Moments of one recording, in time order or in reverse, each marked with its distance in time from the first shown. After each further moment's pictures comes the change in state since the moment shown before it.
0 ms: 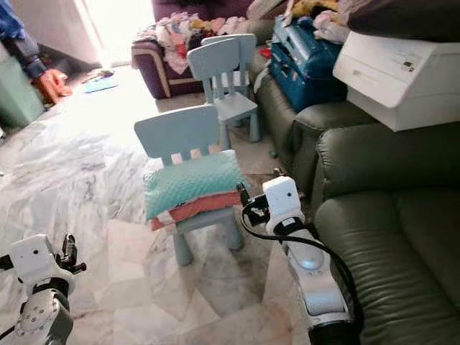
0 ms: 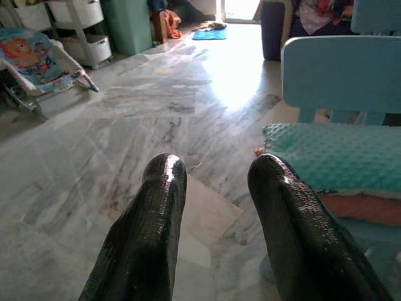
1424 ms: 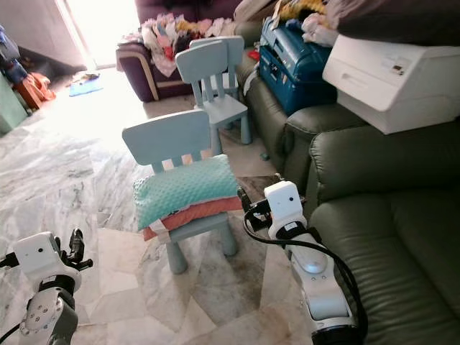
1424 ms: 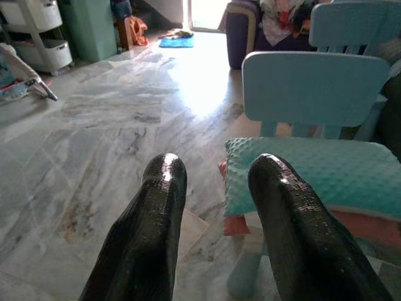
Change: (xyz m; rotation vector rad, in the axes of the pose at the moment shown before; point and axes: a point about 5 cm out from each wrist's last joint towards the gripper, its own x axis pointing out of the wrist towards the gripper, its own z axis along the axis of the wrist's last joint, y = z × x) left arm 0.000 -0.007 0.000 -0.039 -0.032 -0.059; right arm -0.005 0.000 -0.005 0.002 0.018 0.028
